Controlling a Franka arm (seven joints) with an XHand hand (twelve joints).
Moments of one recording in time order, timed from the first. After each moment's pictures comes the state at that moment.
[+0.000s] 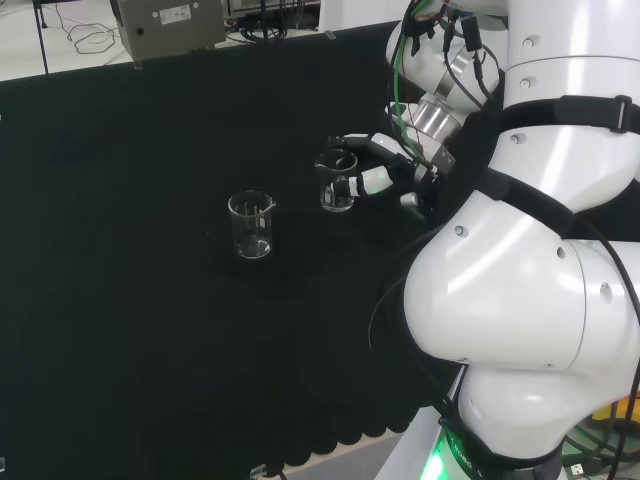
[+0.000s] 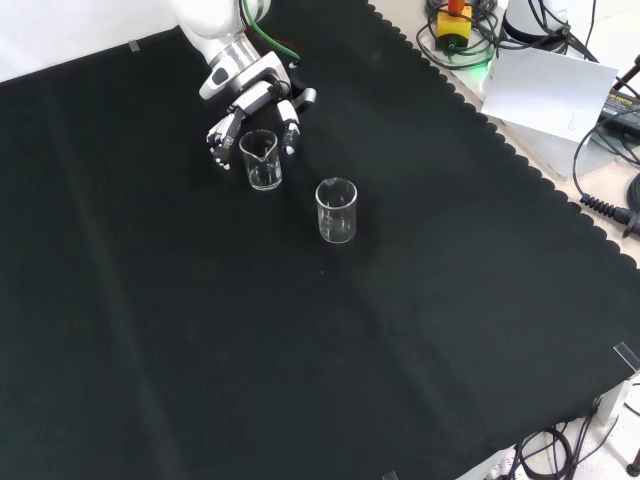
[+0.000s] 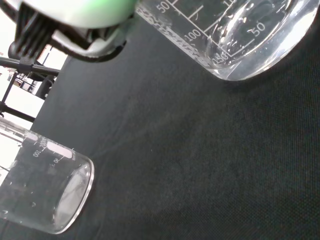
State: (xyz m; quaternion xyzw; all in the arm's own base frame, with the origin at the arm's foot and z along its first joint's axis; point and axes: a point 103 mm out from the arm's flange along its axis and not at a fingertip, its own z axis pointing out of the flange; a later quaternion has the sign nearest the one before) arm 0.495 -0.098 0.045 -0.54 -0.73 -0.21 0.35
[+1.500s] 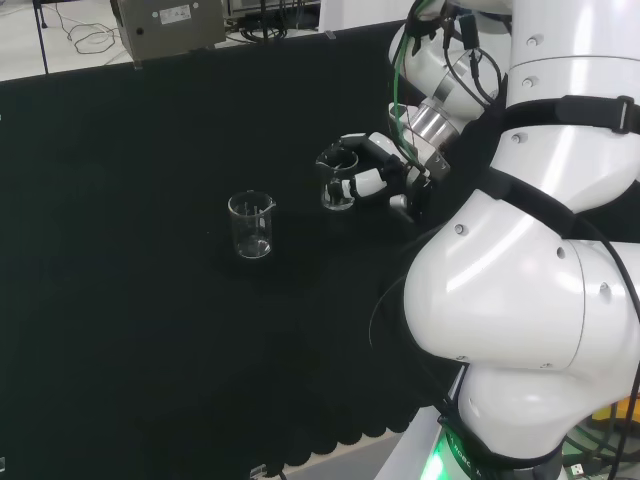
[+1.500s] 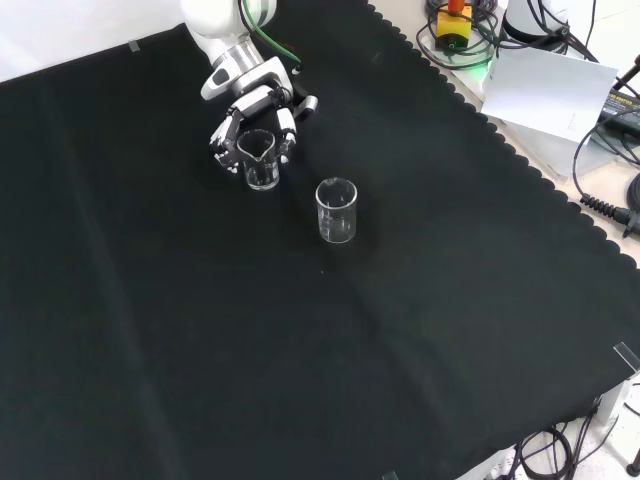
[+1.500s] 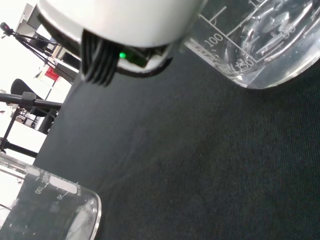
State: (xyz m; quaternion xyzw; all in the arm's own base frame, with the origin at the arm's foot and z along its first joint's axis) arm 0.502 -0.087 0.043 -0.57 -0.70 -0.26 0.35
